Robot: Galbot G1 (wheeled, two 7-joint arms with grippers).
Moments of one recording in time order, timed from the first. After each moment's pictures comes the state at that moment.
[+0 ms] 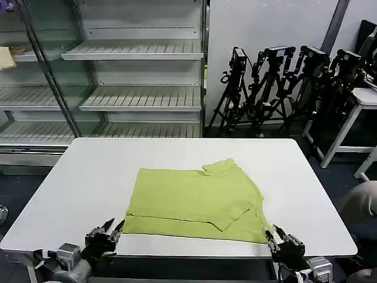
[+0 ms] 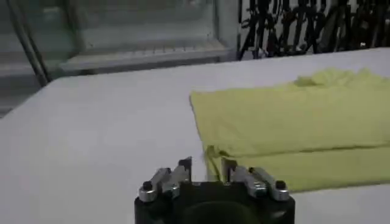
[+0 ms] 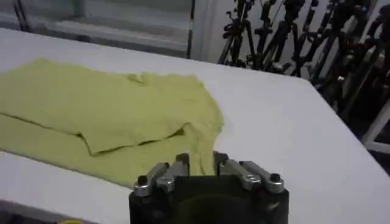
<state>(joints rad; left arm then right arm) 1.63 -1.09 -0.64 -2.26 -0.44 0.58 -0.05 -1.74 1.09 0.66 2.41 0.37 -0.56 0.08</state>
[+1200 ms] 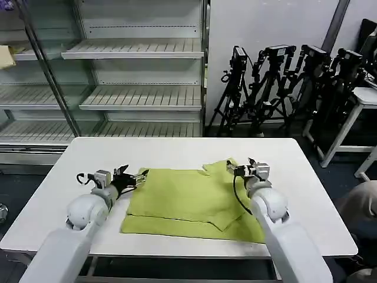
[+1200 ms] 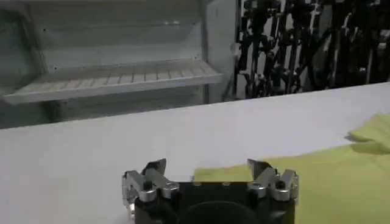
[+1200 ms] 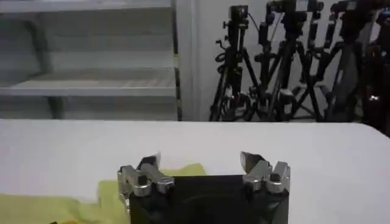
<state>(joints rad) 0.84 -1.03 -0.28 -1.66 -0.54 0.58 0.01 -0.71 1.27 0.21 1.58 0.52 -0.58 0.30</state>
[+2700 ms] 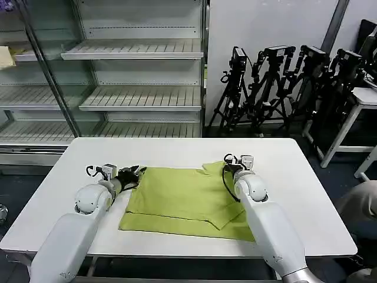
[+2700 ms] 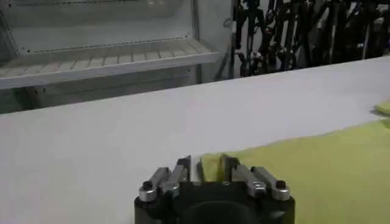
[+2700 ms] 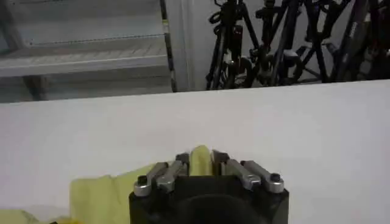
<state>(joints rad) 0.69 -1.07 -0.22 -1.39 -0.45 0.57 0.18 -0.58 1.36 0.18 1.31 0.53 -0.58 0.28</state>
